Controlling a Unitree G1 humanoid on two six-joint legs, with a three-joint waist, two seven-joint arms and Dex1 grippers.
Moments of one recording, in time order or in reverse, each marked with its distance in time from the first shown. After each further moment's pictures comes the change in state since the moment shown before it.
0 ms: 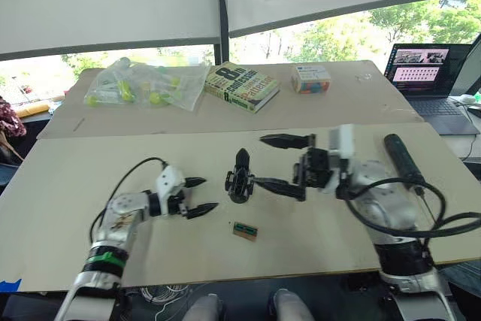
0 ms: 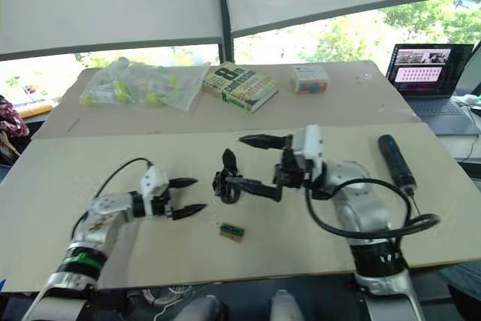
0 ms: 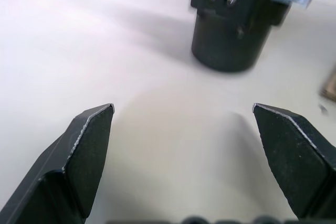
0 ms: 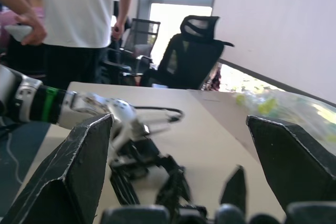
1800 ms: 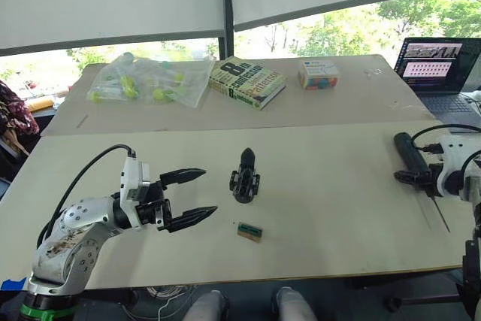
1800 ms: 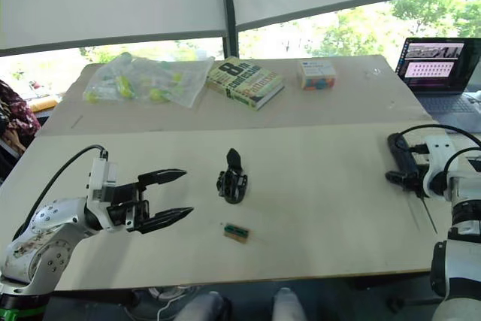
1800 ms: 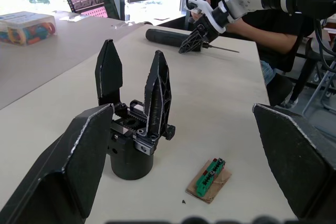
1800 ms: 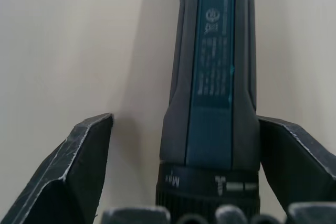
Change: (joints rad) left arm 0.267 0.126 0.134 -0.794 -0.413 0.379 0.130; right arm -0.437 -0.436 -0.058 1.351 -0.473 0.262 -0.312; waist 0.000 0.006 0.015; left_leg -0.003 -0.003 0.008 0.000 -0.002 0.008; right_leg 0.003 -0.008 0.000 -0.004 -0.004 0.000
